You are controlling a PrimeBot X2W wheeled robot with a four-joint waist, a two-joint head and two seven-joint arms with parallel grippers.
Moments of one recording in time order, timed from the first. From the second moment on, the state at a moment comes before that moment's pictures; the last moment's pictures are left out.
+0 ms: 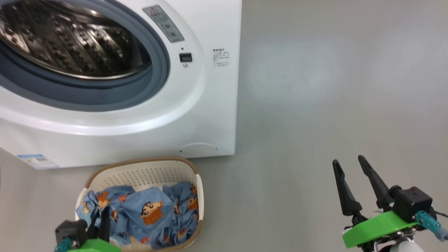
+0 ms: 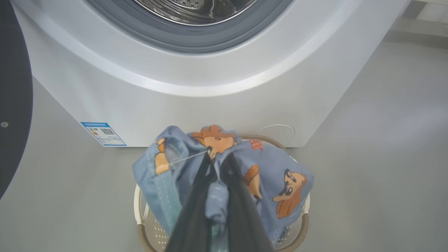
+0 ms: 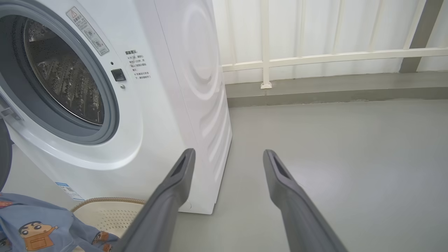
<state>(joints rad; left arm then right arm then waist) -0.14 0.10 -0.06 0.54 -0.23 -0.02 -0.25 -0.07 -0.11 0.02 0.13 0.25 0.13 -0.24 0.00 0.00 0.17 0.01</state>
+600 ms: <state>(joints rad) 0.00 0.05 0.05 0.37 -0.21 -0.10 -0.25 -0.02 -0.08 0.03 0.14 0.28 0.13 -0.24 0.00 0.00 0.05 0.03</state>
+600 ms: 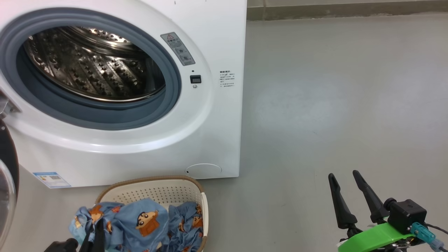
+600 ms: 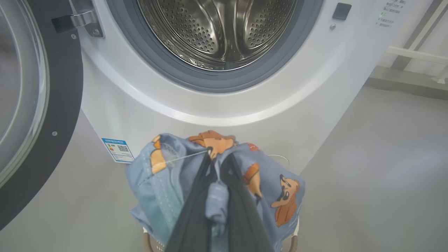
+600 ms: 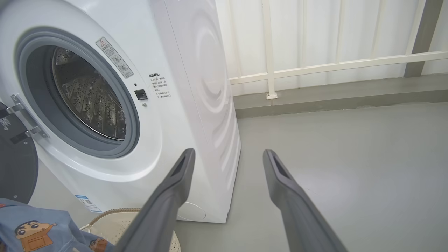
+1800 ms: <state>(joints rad) -0.21 0.05 0.10 0.24 -0.18 -0.13 -0.25 -0.05 -0.08 0.05 0.14 0.28 0.13 -0.25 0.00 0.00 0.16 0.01</state>
